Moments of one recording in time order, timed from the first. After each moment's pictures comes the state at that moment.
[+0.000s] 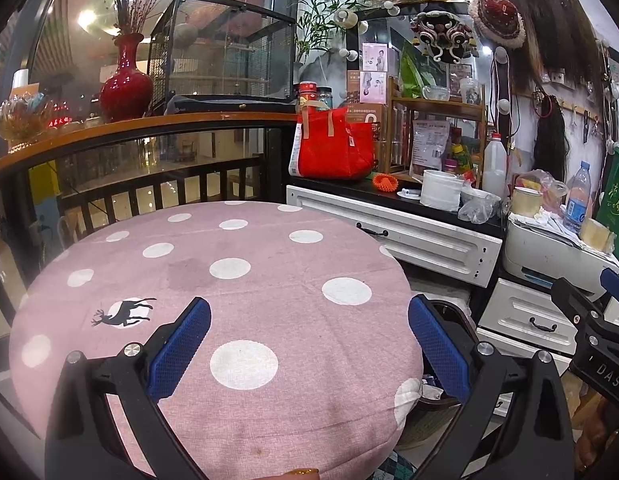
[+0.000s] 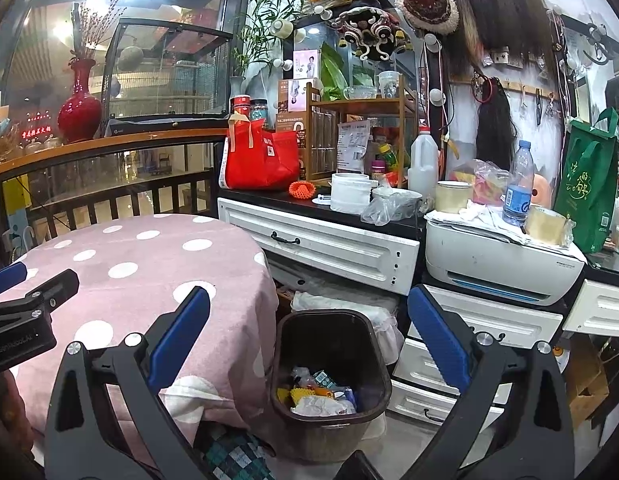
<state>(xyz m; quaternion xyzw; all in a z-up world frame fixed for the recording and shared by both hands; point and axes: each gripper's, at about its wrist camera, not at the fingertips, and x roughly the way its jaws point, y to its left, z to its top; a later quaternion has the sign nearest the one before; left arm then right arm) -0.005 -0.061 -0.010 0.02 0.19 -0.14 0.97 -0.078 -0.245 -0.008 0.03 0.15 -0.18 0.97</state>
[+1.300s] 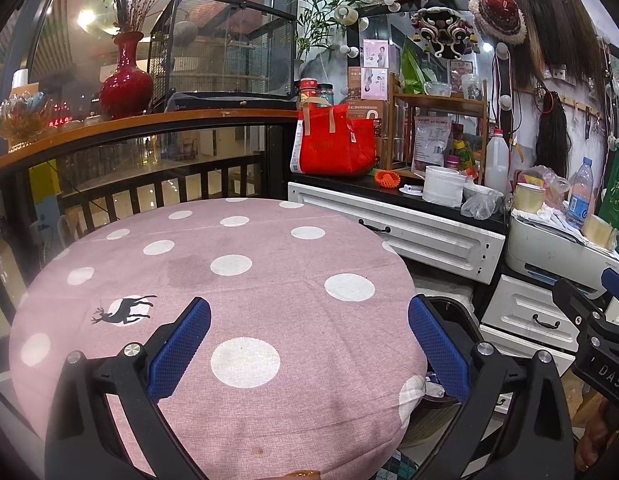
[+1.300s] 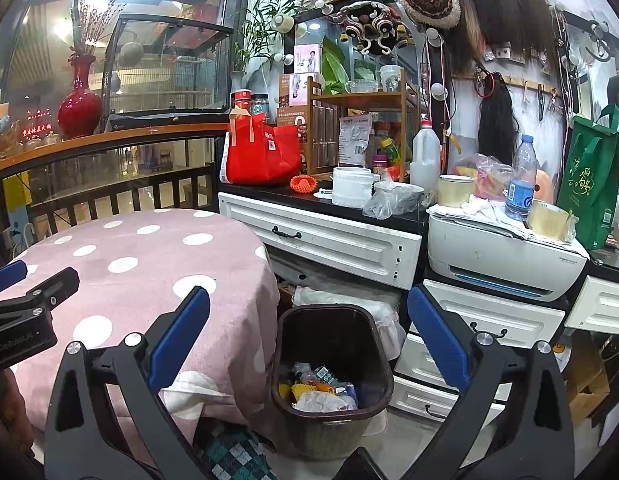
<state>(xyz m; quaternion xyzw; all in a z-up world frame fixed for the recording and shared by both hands) -0.003 -0.060 -0.013 0.02 0.19 -0.14 0.97 -0.076 -0.249 -0.012 0.03 0.16 -0.18 0.97</state>
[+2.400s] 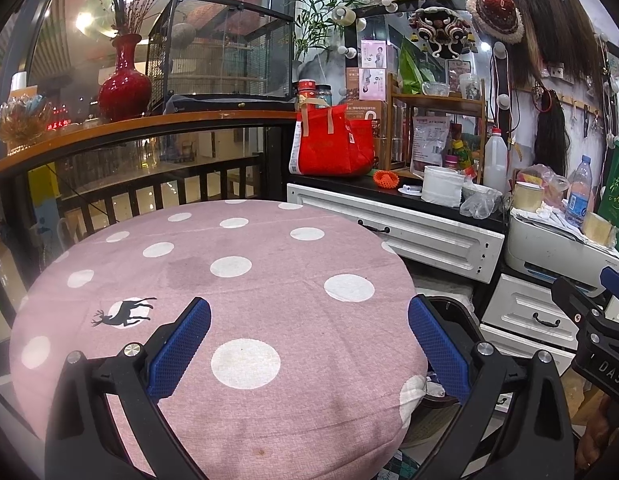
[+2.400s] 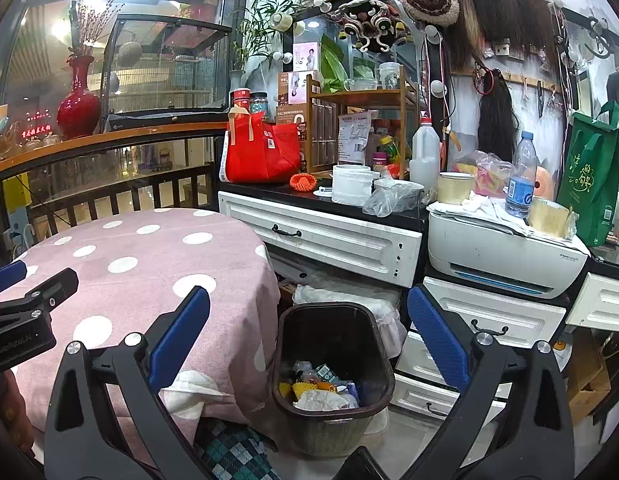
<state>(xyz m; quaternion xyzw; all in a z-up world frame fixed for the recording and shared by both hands) -0.001 -0.057 -0.015 0.03 0.19 -0.14 0.97 -0.075 -0.250 -0.014 0.03 0.16 -0.18 0.97</state>
